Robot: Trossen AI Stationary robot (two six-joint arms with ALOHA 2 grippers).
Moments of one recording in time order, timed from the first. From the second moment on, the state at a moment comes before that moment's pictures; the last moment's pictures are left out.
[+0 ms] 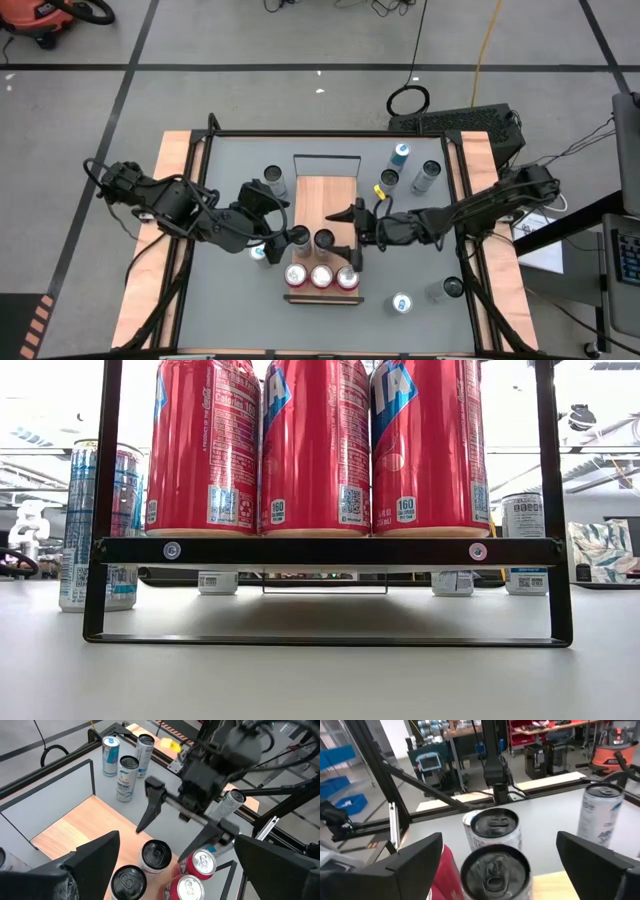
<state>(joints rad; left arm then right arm) -0.45 1.55 1.90 -1.06 -0.61 -0.86 0.28 1.46 0.87 0.50 0.32 0.27</state>
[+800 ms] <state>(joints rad) -0.45 1.55 1.90 -1.14 -0.59 -0.89 0.43 1.23 1.52 -1.03 0.16 0.84</state>
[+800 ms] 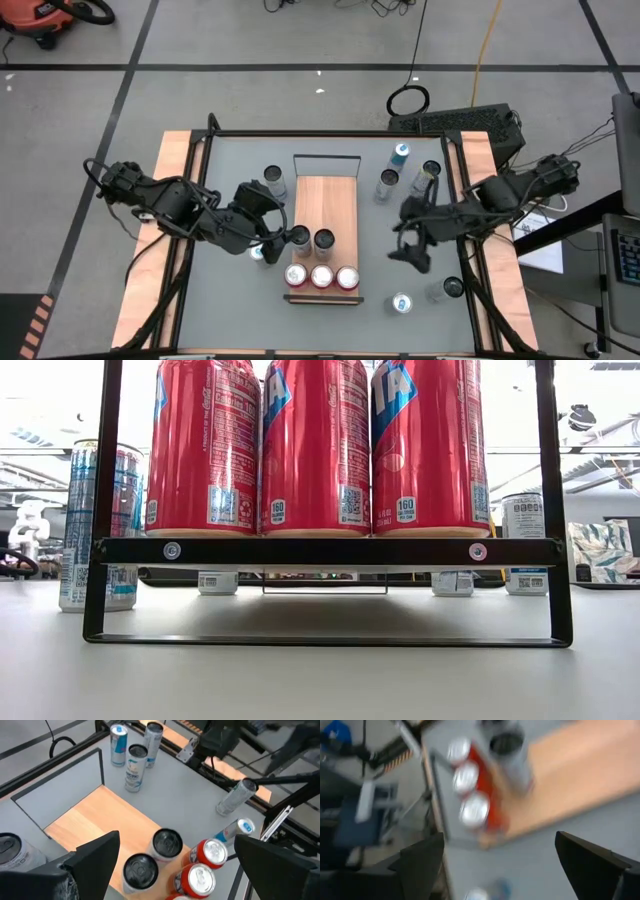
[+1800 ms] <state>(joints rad) -0.54 1.55 1.90 -1.16 -0.59 -0.95 0.89 1.29 1.53 -1.43 0.05 1.13</state>
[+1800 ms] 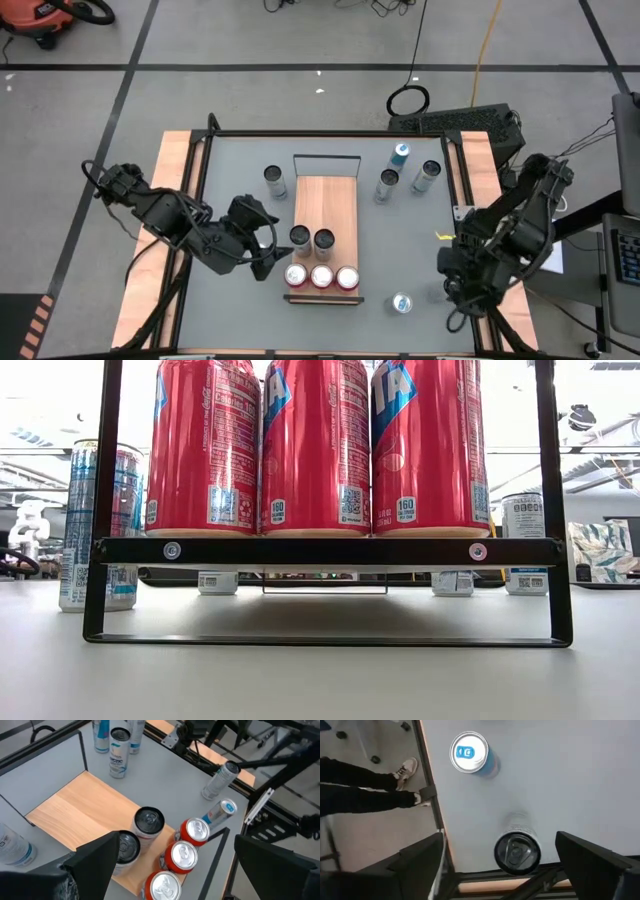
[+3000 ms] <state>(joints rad) -0.55 1.55 1.90 -1.16 -0.64 -0.96 0.98 1.22 1.02 -1.10 -0.01 1.28</state>
